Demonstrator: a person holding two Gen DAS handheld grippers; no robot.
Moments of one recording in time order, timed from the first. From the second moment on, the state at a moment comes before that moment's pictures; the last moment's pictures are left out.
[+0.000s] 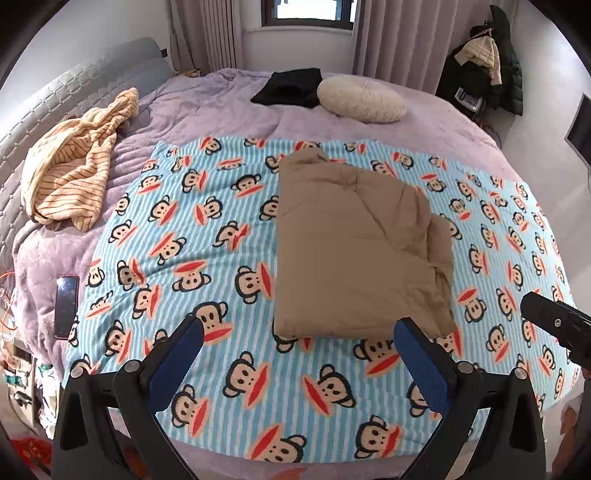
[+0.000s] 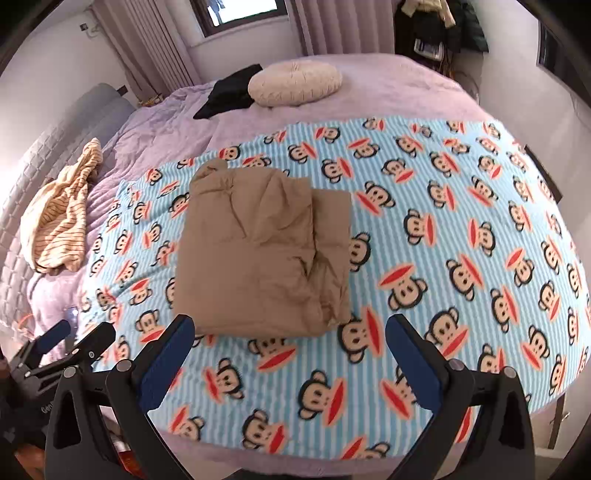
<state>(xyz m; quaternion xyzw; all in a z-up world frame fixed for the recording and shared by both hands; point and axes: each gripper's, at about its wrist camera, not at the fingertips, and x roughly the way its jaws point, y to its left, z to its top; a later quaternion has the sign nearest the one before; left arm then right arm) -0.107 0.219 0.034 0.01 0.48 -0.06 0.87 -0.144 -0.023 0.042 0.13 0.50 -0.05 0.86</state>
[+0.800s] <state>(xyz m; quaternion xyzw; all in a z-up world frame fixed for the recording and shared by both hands) -0.114 0.231 0.078 0.00 0.46 -0.04 0.89 -0.146 -0.002 0.086 0.10 0.47 -0.05 0.88</state>
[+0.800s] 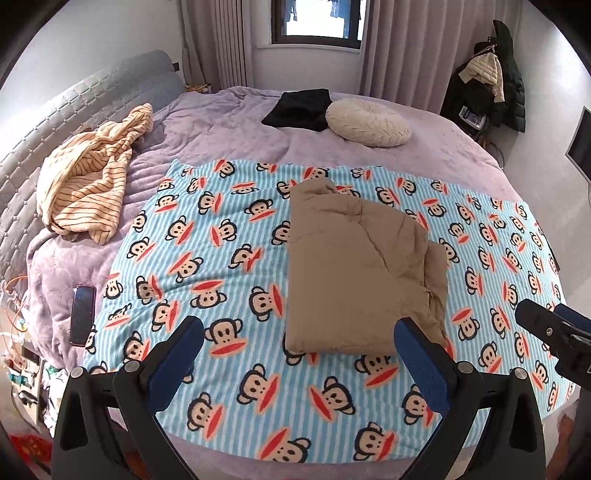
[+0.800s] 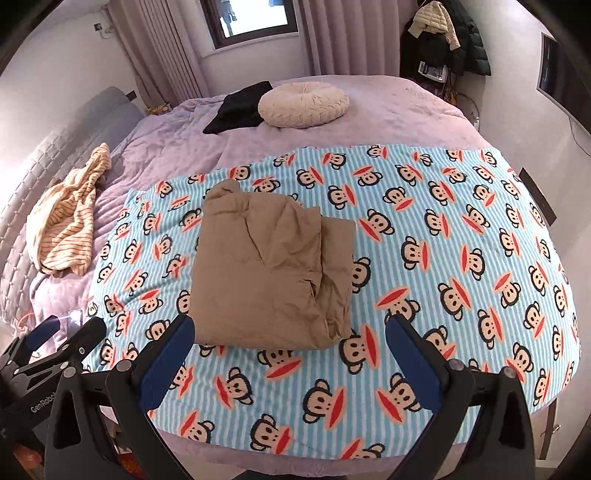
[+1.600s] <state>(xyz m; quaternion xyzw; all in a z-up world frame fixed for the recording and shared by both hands) -0.115 0.235 0.079 0.01 0.46 -0.04 0.89 -0.147 -0.002 0.087 0.10 0.47 -0.05 0.88</state>
